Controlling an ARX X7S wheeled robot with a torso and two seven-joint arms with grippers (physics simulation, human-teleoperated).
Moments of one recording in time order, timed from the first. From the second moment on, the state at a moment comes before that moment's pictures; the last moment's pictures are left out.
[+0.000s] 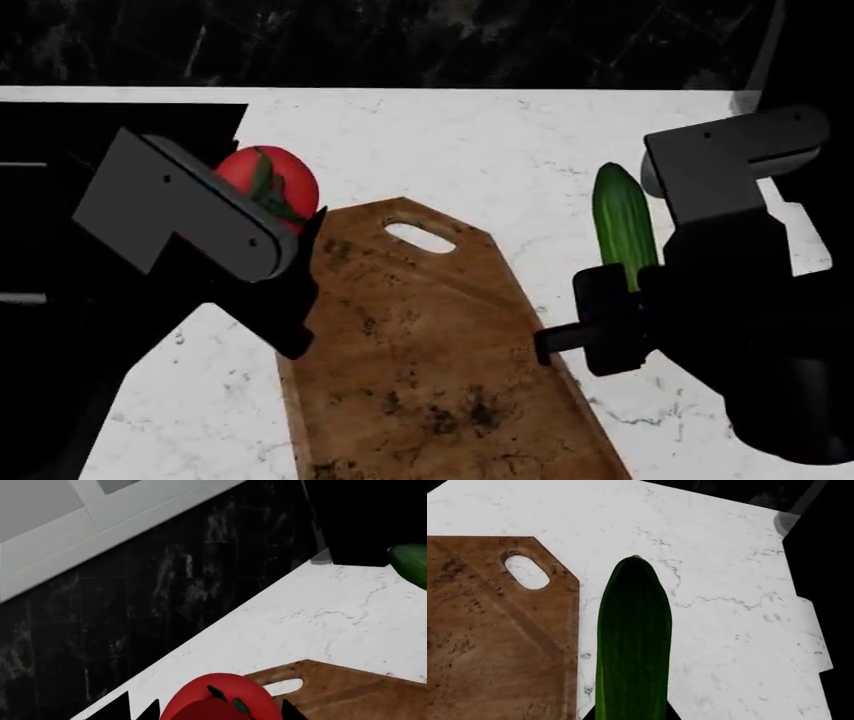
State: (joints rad) left arm -0.94 -0.37 0.55 0.37 -0.44 -1.03 -0.07; right arm 1.17 0.68 -0.44 0.01 1.47 1.39 0.67
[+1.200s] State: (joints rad) left arm -1.06 -0.15 0.52 -0.28 -0.50 -0.98 0.07; right arm 1.21 0.65 -0.53 0.07 1.40 1.30 0.59
